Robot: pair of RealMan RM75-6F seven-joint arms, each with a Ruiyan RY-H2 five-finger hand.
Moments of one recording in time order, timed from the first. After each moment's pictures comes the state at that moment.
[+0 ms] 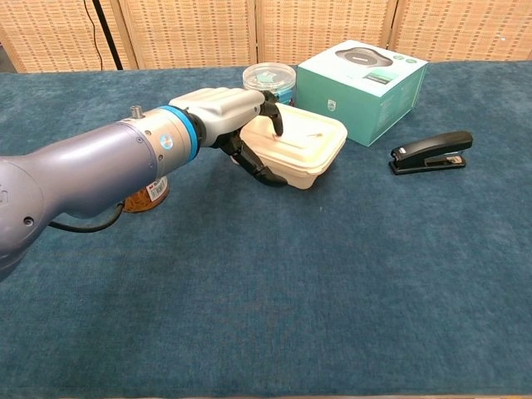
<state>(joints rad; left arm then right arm) -1.01 -1.82 -0.25 -1.44 0.75 1.04 0.70 0.12 -1.06 0.04 -1.57 -1.56 1.46 0.44</state>
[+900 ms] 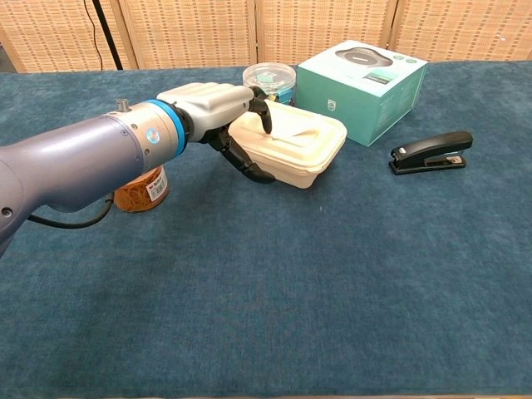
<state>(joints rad) -1.00 -1.78 -0.24 -1.48 0.73 1.06 0.74 0.12 -1.05 0.04 -1.58 -1.56 1.46 0.45</state>
